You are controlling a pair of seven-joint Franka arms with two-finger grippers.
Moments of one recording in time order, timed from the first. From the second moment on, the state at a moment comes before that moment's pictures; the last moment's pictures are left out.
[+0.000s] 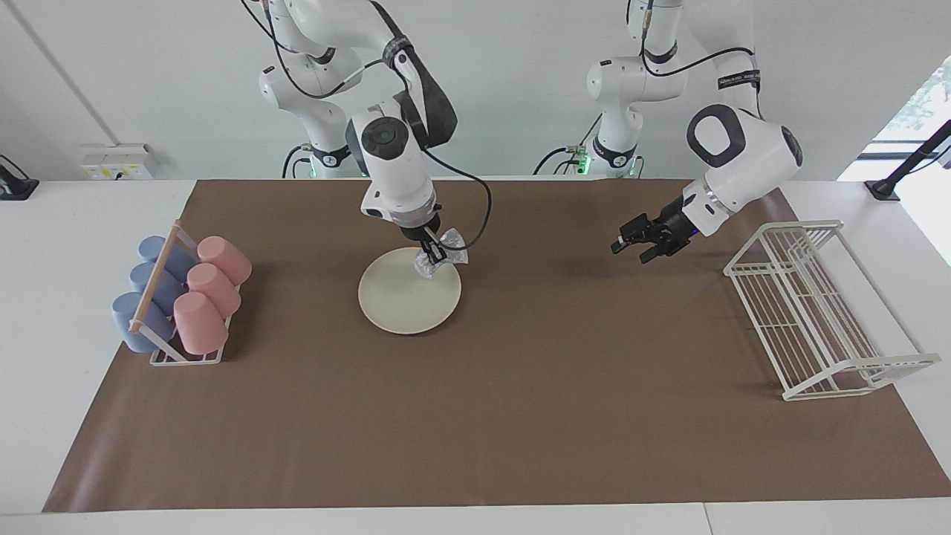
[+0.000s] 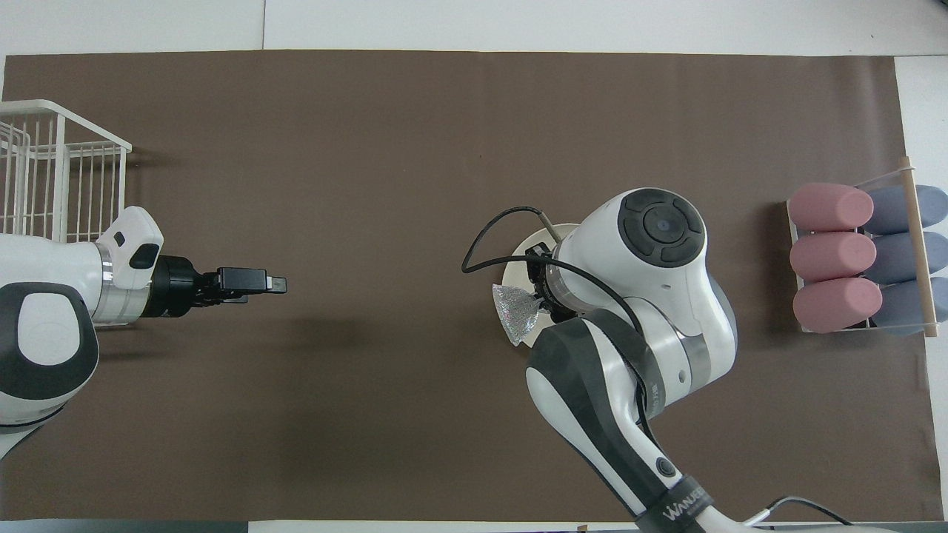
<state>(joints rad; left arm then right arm) -0.03 -0.09 -0.04 -2.26 -0.76 2.05 0.28 0.53 0.11 -0.05 -1.91 0.21 1.98 1.51</state>
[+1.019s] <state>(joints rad) -0.11 -0.08 -0.05 -2.17 -1.29 1.68 0.33 0.58 0.04 -0.02 -1.67 0.21 1.69 1.77</state>
